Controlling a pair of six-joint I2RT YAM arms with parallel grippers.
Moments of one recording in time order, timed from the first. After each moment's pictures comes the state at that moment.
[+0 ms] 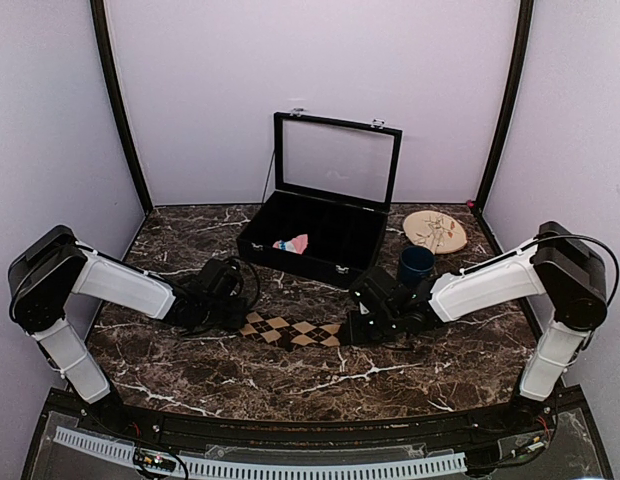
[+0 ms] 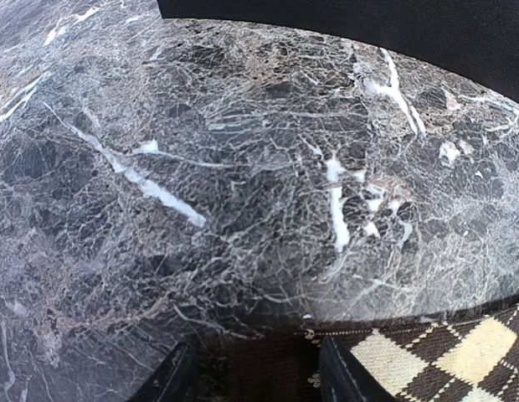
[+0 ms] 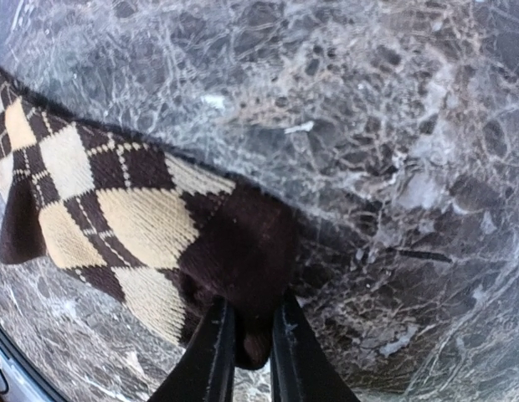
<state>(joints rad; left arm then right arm) -0.73 1.66 0.70 0.02 -0.32 -0.47 0.97 1.74 0.88 -0.13 0.06 0.79</state>
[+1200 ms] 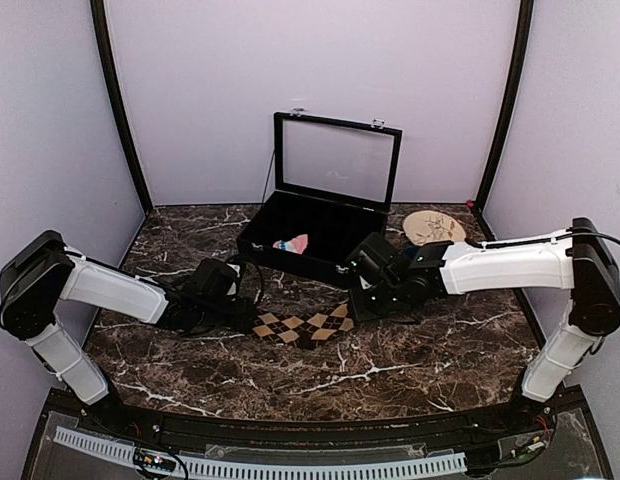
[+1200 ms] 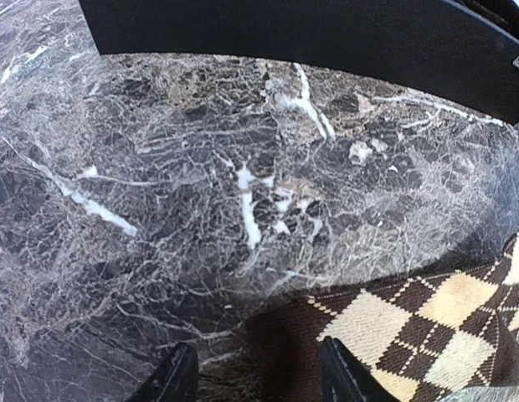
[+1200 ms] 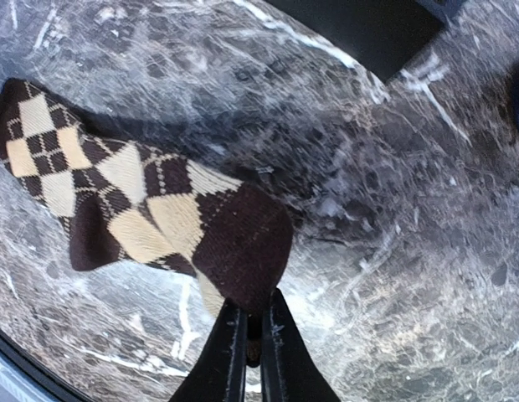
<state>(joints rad) -0.76 1.59 0.66 0.09 -0.22 -0.43 0.97 1.64 1.09 -0.51 0.21 0.64</state>
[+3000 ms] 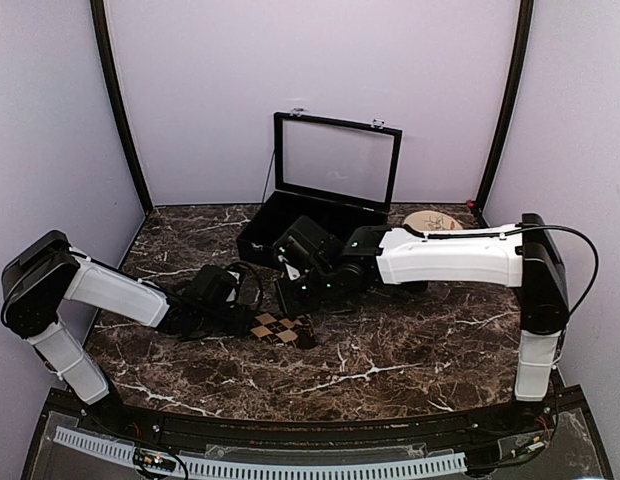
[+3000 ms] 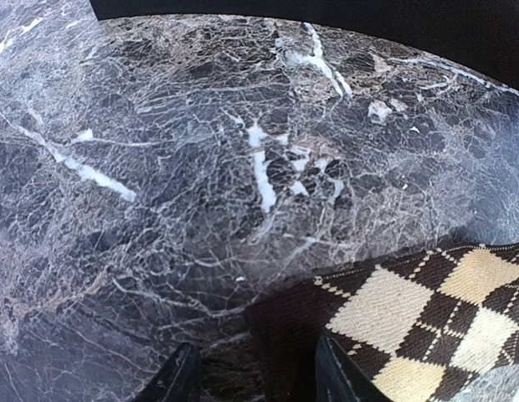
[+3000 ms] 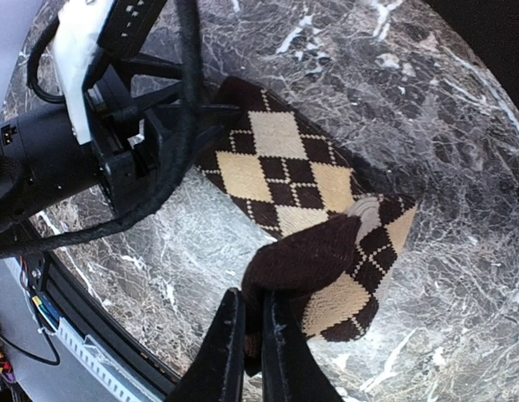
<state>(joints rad) -0.76 1.61 0.63 0.10 -0.20 -0.43 1.13 1.95 1.59 -0.58 0.06 0.65</state>
